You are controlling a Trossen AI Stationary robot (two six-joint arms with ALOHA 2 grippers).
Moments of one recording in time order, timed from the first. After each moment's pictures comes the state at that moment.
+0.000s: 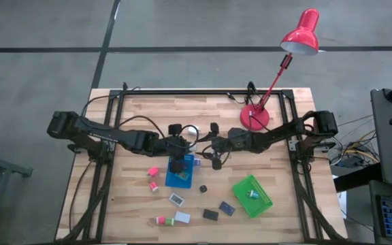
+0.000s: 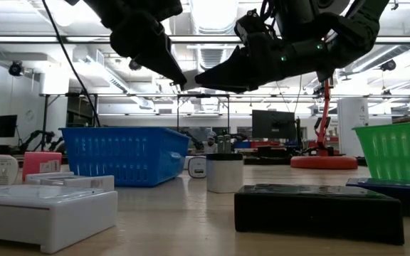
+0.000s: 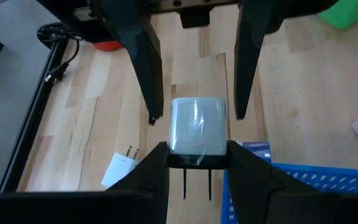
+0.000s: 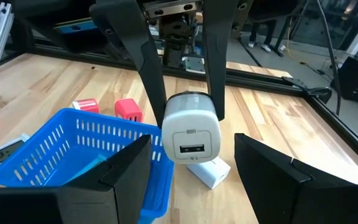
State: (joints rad) left arm -0.14 1.50 1.00 -0.30 -0.35 0.11; right arm -0.01 1.71 0.73 0.78 -0.01 -0.13
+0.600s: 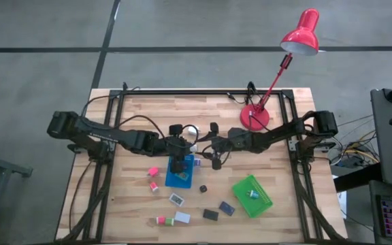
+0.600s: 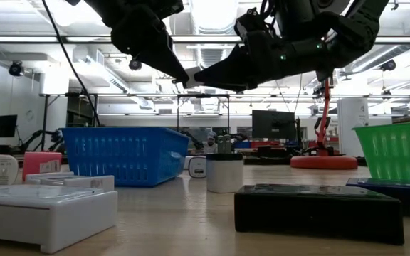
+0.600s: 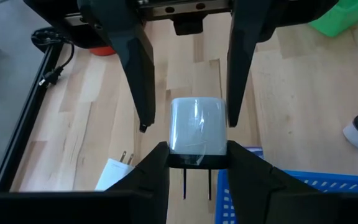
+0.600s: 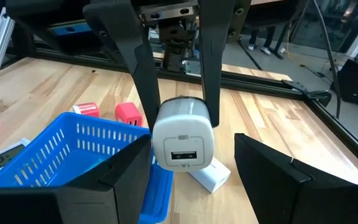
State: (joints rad) left arm -0.14 1.50 1.00 -0.28 -0.33 0.10; right arm -0.01 1.71 0.73 0.79 -0.01 -0.13
